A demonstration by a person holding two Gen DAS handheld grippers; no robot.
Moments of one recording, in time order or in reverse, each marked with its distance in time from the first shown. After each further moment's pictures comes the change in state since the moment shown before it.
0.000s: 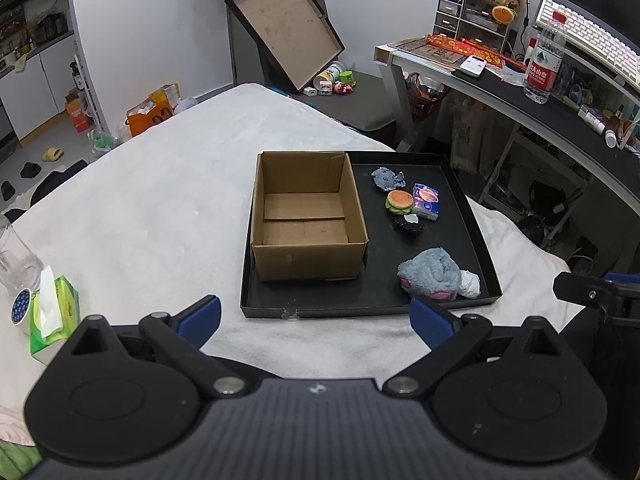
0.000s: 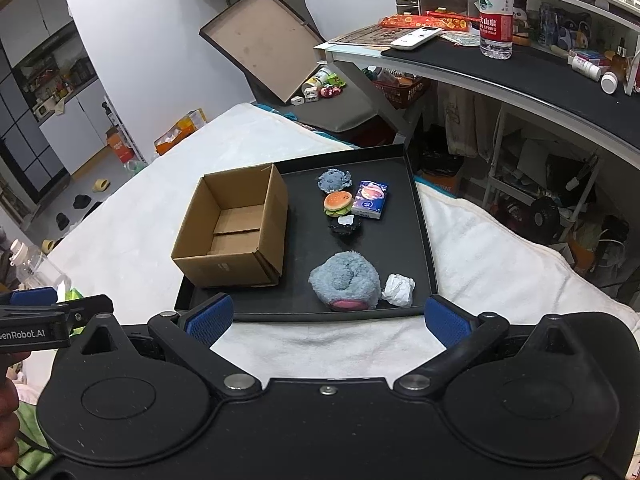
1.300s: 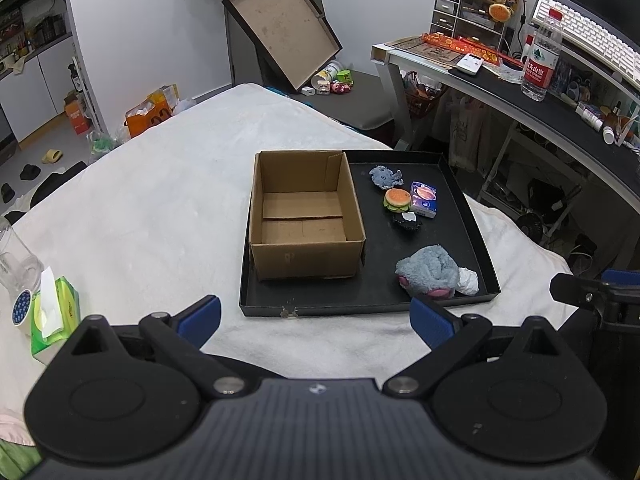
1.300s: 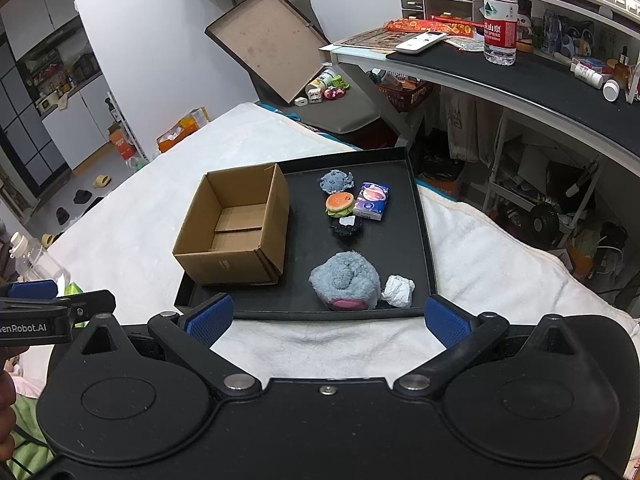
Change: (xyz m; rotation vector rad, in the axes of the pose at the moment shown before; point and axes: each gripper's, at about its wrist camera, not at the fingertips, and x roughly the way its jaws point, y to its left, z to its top) left arm -0.004 -0.005 -0.001 0.011 -0.003 0.002; right arm -0.003 0.001 -0.001 -0.020 -0.005 0.002
